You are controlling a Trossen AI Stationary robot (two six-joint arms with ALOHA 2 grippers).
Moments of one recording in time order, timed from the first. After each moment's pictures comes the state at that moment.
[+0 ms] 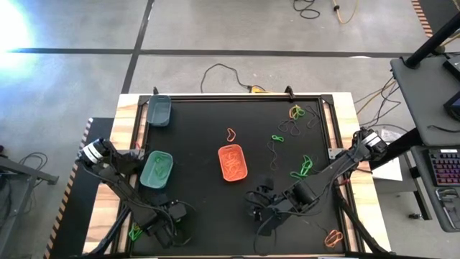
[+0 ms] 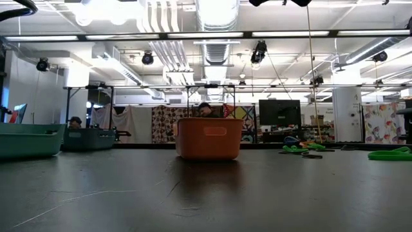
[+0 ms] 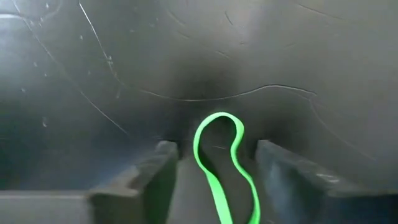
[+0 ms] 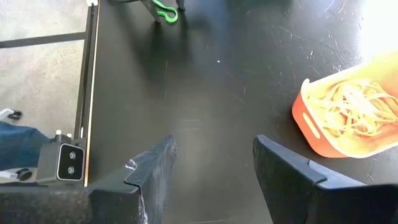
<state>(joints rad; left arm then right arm) -0.91 1.78 0.99 -0.72 -0.11 -1.40 0.57 1.75 1.45 -0.59 0.39 0.58</state>
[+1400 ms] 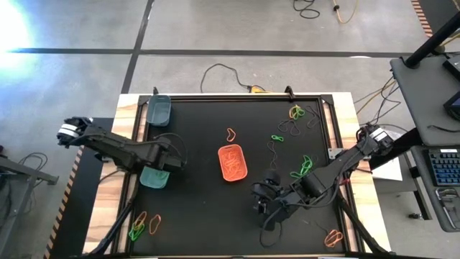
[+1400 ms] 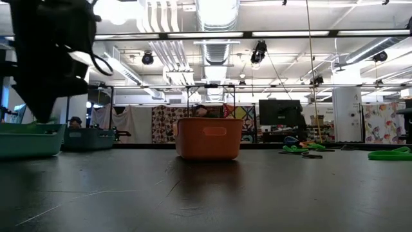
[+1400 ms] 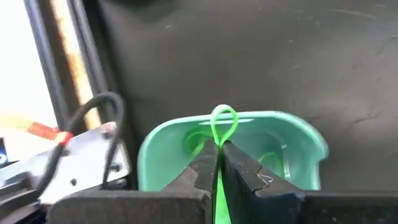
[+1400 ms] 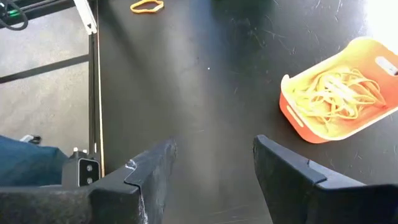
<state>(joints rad) -0.21 1.26 0.72 -1.24 -0.36 -1.44 0.55 1.66 1.45 -0.66 0.39 0.70</state>
